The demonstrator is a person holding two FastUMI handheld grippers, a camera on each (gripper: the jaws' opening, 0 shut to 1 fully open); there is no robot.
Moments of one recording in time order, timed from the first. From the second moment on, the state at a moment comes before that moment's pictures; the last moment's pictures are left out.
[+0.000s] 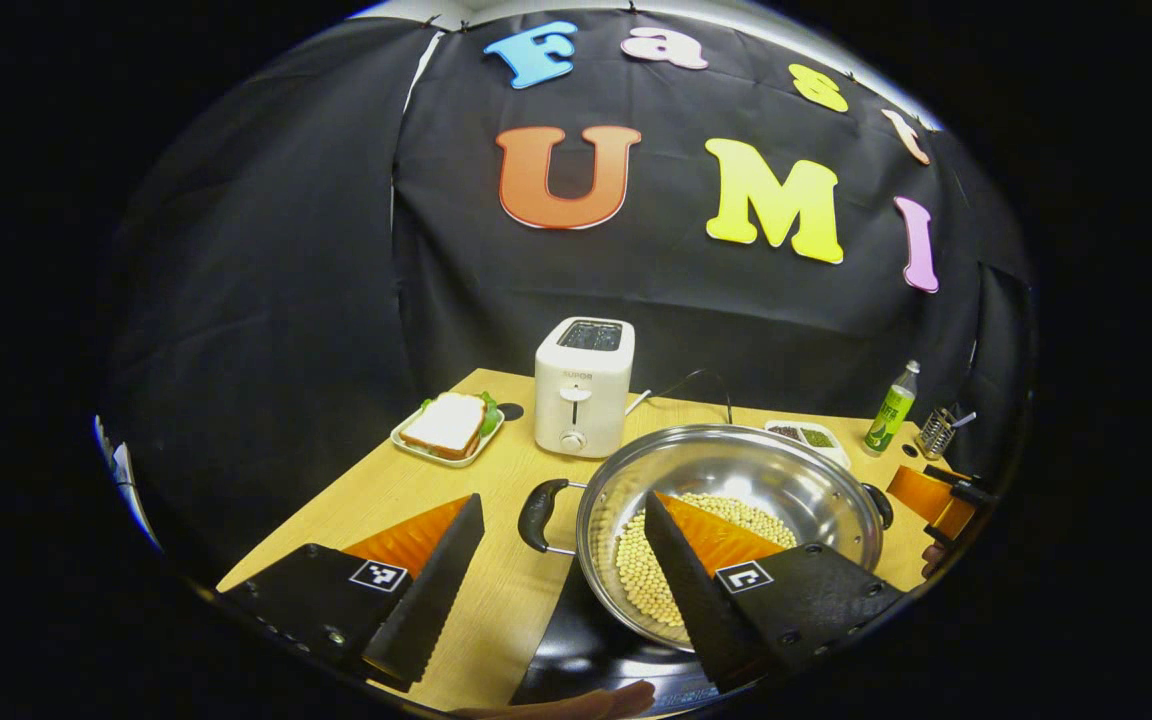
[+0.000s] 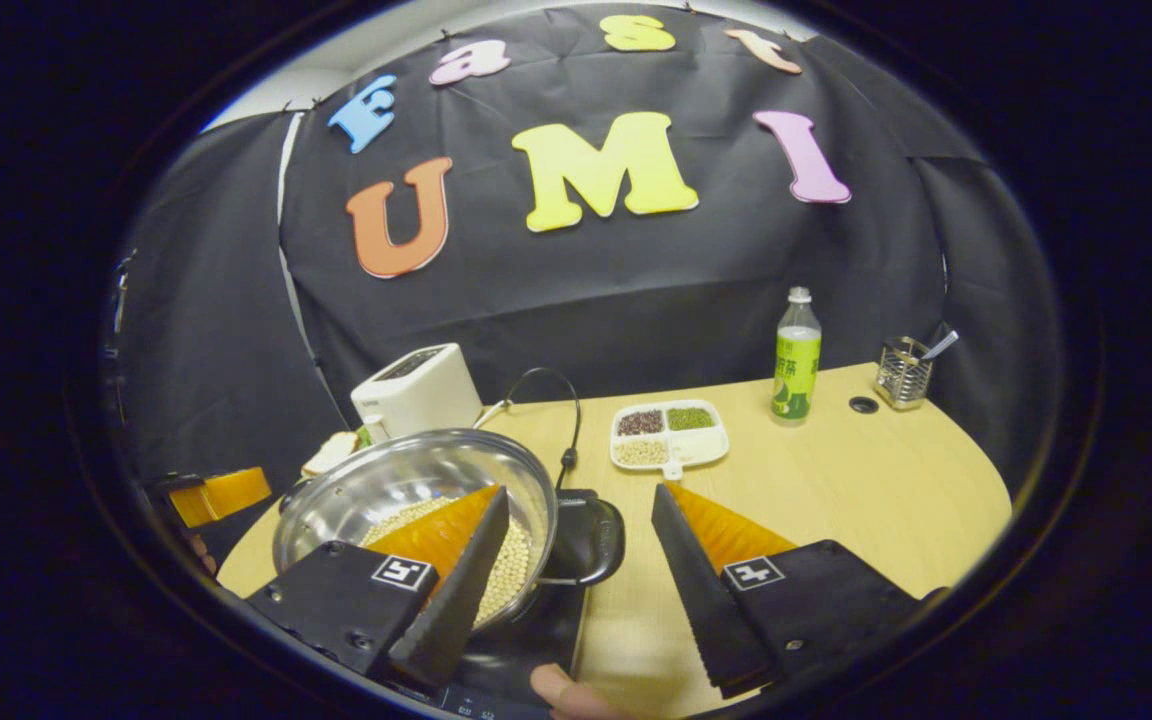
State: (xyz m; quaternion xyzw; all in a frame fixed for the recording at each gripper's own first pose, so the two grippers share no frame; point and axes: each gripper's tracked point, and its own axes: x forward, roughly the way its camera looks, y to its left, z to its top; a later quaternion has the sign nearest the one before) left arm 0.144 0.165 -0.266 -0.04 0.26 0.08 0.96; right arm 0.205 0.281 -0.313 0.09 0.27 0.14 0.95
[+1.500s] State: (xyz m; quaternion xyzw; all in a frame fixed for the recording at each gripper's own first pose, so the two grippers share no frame) left arm -0.018 -0.001 -0.035 -0.05 0.00 0.00 1.00; right arm -0.019 -0.003 -0.048 0.01 -0.03 0.02 1.00
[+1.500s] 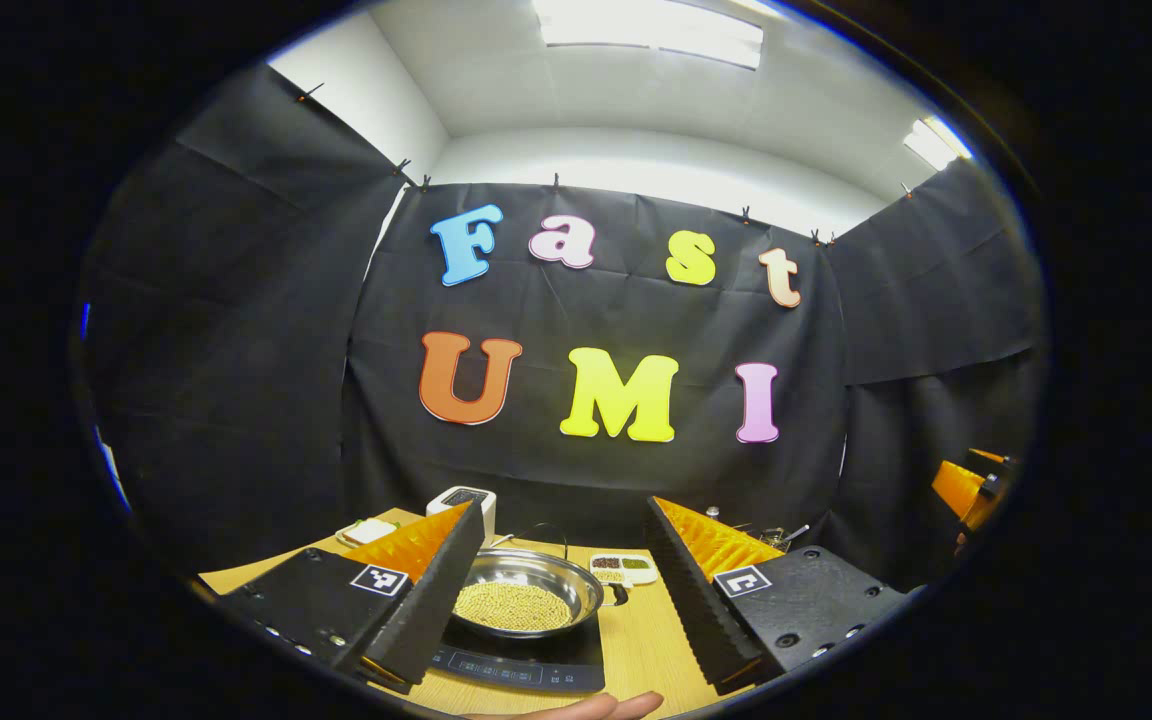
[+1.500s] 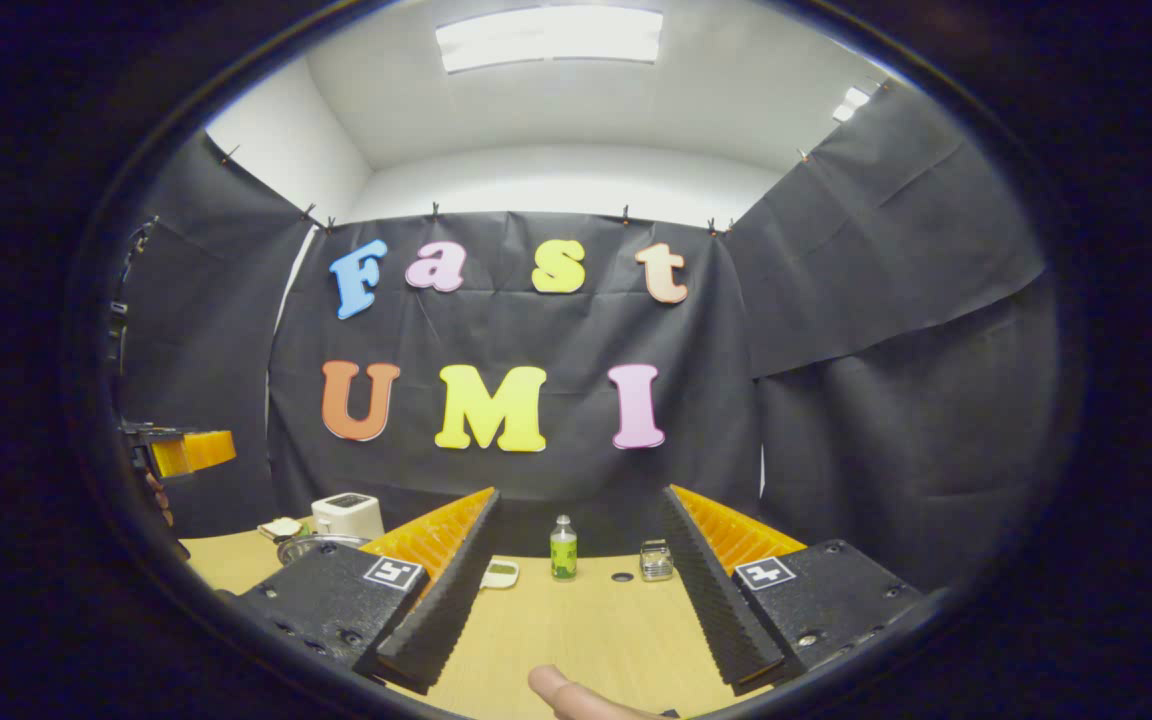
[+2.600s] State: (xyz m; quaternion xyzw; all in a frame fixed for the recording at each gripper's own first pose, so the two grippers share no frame) left arm -0.043 -0.050 -0.059 0.01 0.03 -0.02 1.00; right arm -0.032 -0.061 -0.096 0.04 0.02 0.00 1.00
